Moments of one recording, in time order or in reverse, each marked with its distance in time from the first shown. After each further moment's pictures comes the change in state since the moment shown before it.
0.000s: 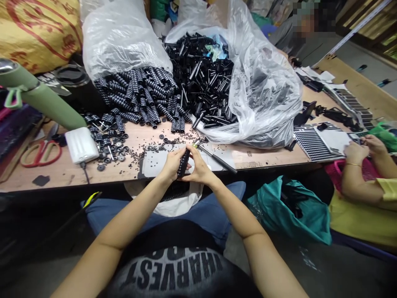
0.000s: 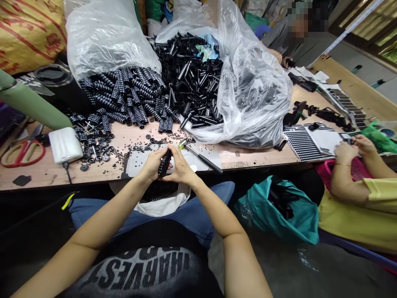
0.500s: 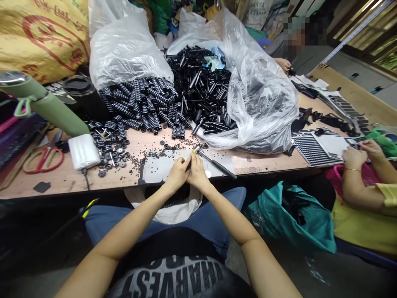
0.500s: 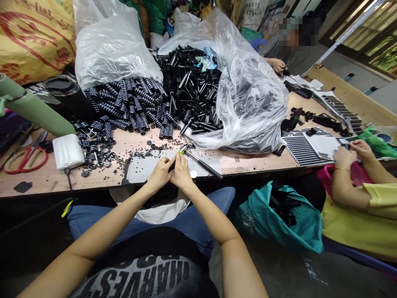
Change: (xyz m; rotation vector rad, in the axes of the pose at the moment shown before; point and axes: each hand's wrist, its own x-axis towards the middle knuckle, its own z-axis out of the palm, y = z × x) left_hand 0.027 -0.045 -0.028 1.263 -0.054 0.765; right_hand -0.003 0.023 0.027 -0.325 0.070 0.308
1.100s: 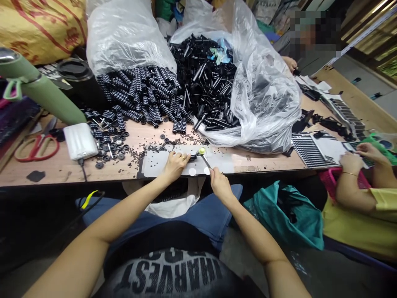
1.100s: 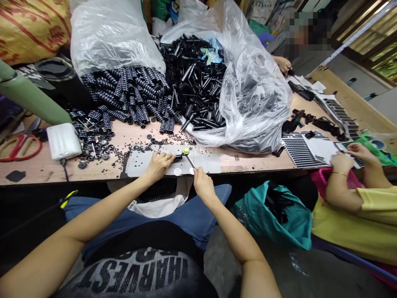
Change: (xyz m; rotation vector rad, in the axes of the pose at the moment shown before) left_hand 0.001 -0.016 -0.002 0.406 -0.127 0.224; right_hand -0.060 0.009 -0.072 -0.393 -0.125 0.383
